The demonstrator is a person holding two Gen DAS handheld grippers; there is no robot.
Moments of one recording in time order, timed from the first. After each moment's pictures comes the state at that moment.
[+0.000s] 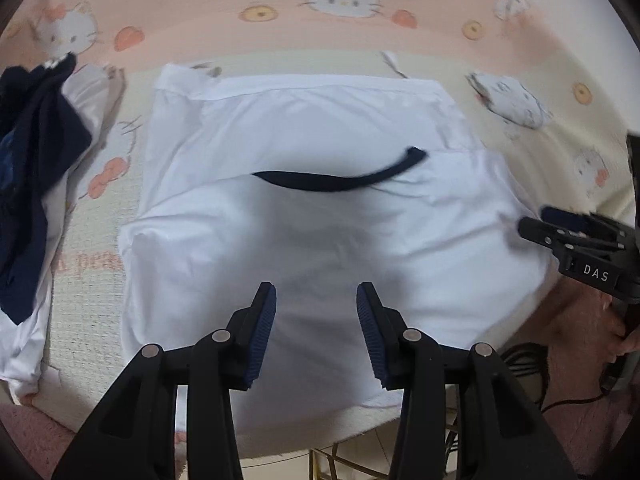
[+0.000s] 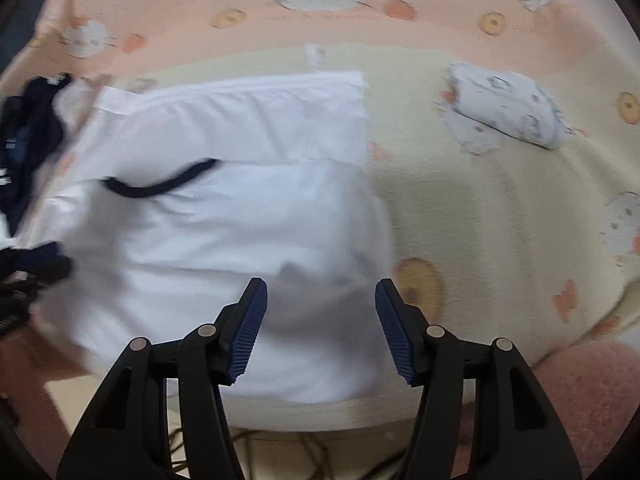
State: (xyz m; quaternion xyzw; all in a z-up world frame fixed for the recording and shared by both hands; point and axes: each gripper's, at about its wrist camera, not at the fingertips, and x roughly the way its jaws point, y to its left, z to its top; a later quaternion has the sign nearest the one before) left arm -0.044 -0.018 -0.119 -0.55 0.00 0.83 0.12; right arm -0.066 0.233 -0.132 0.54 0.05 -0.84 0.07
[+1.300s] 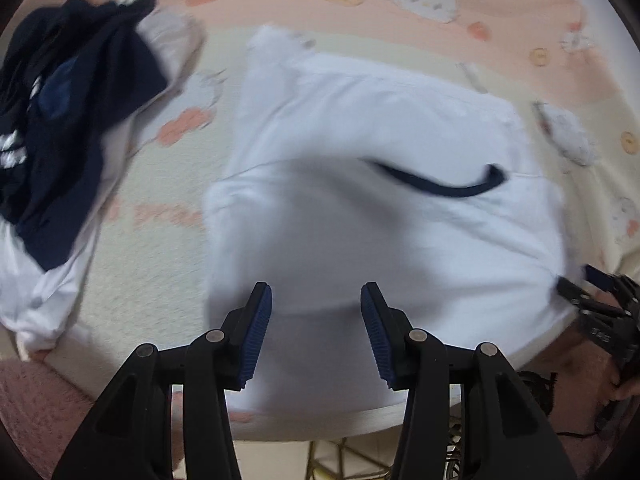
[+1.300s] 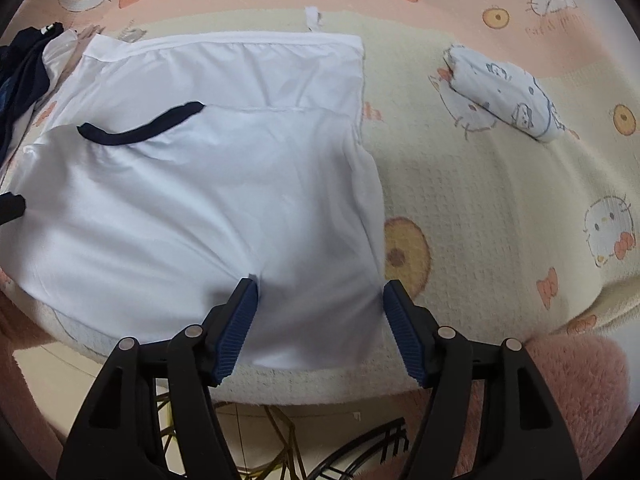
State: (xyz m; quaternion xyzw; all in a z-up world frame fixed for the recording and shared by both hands) left arm -0.051 -0.089 -0.131 -0.59 -0.05 0.80 0.01; right arm -0.067 0.235 -0.155 0.58 0.11 -0.80 0.02
